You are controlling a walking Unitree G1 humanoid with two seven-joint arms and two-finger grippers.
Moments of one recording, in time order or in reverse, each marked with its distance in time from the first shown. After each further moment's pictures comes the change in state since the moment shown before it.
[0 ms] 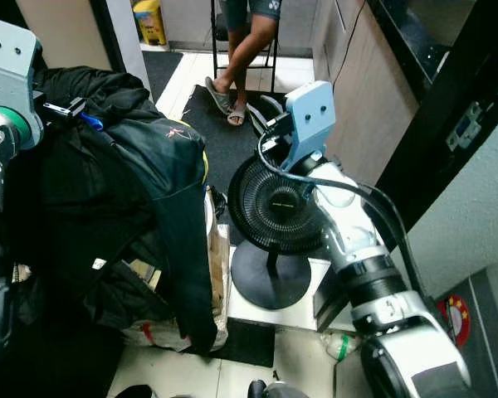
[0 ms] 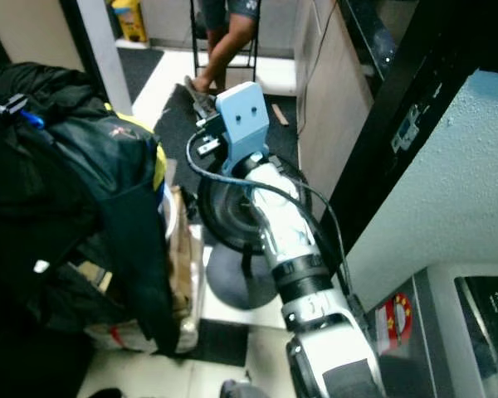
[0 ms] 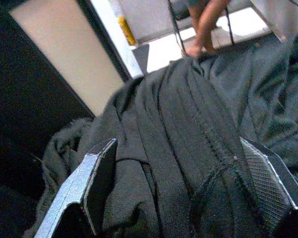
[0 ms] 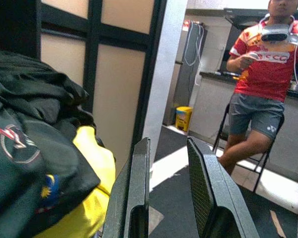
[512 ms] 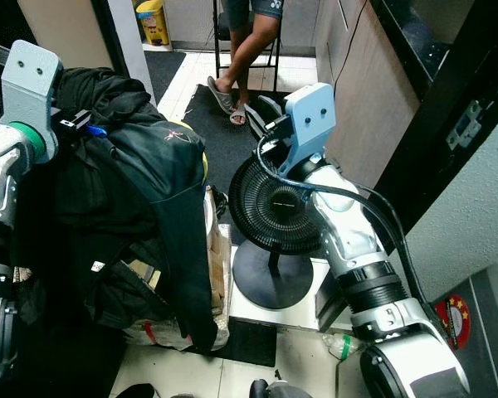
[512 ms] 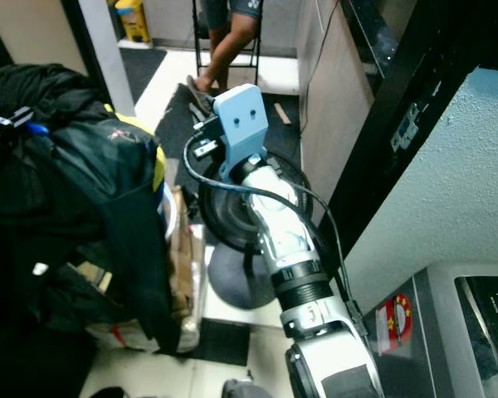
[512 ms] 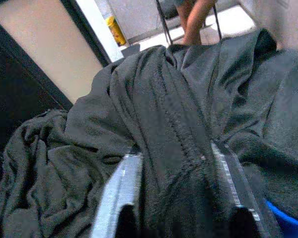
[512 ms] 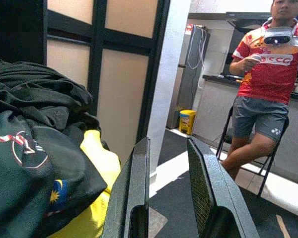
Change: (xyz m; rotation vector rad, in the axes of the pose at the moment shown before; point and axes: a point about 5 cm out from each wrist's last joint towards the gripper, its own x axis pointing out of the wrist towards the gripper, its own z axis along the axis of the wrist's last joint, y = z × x) left arm -0.001 -0.025 -0.005 -0.029 -0.019 -0.074; right arm -0.004 0.003 0.002 0.007 -0.009 0.002
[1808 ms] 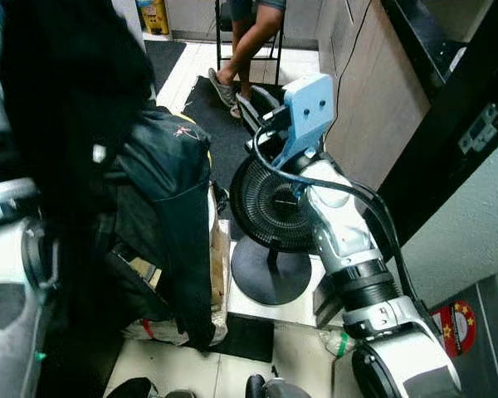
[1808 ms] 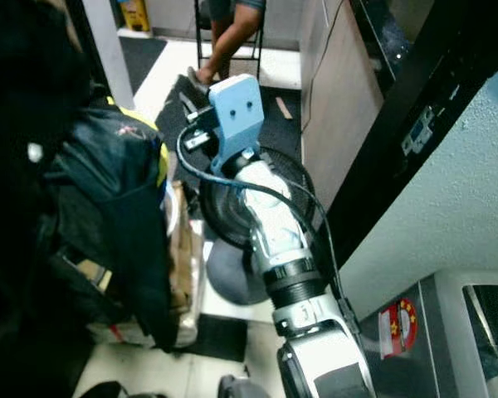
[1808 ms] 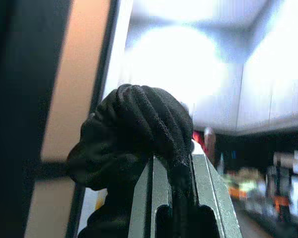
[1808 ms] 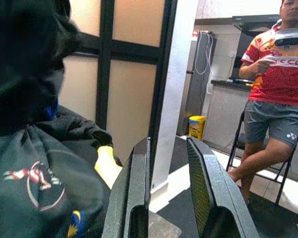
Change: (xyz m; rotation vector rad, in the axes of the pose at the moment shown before) left arm -0.065 0.027 0.208 -0.429 -0.962 0.198; right arm 0.008 0.008 0.014 0.059 -0.066 0.011
